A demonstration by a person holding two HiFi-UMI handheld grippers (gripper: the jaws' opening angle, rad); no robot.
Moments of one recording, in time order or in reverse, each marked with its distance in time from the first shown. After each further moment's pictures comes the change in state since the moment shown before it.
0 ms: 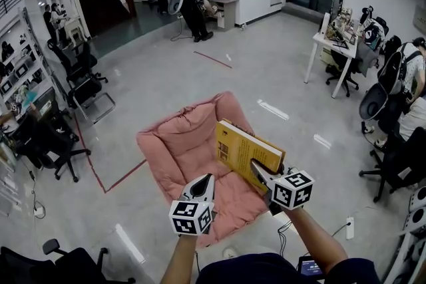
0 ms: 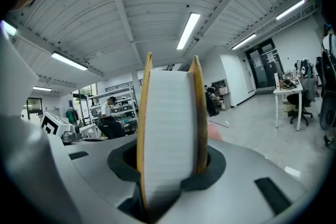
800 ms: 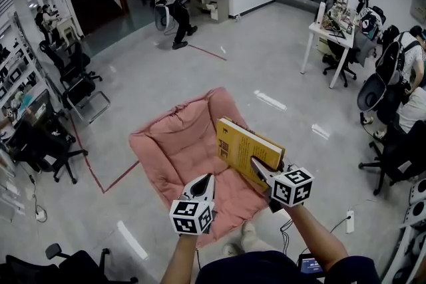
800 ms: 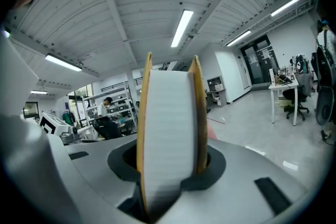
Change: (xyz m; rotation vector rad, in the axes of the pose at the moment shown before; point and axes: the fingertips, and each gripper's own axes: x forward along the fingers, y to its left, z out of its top) left arm 0.038 -0.010 -0.012 -0.005 0.056 -0.019; right arm 0.006 -0.044 -0.006 0.037 0.021 -0.032
